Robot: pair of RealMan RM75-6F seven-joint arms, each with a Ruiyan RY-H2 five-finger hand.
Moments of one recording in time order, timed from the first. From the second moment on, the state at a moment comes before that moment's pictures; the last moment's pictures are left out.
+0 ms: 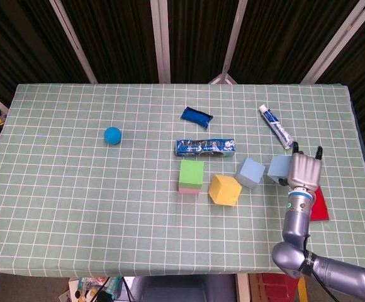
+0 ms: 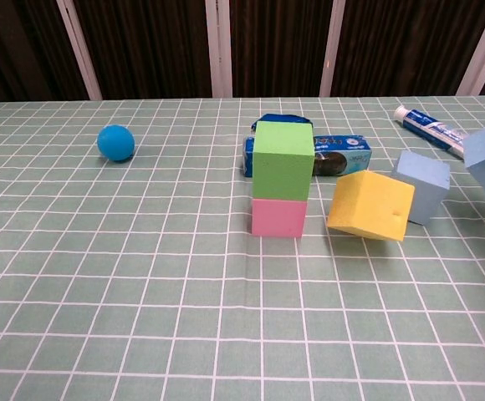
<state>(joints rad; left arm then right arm) 0.06 -0.93 -0.05 -1.70 1.46 1.59 -0.16 0.66 -1.48 0.37 -1.66 -0.45 1.49 -0.91</state>
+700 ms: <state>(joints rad) 0.06 -0.93 -0.05 -1.70 1.46 1.58 -0.15 0.55 -1.30 0.43 -1.77 -0.48 1.40 -0.69</state>
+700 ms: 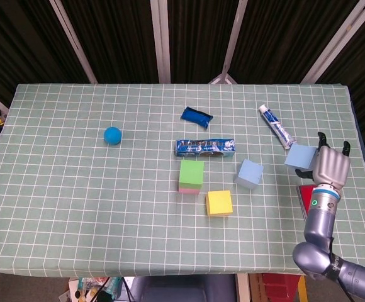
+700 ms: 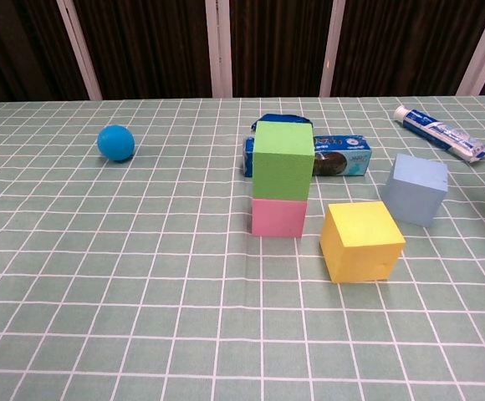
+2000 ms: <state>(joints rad) 0.07 -0.92 -0.05 -1.70 1.45 1.60 -0.16 0.31 -1.14 0.27 -1.62 -0.81 1.02 -0.03</state>
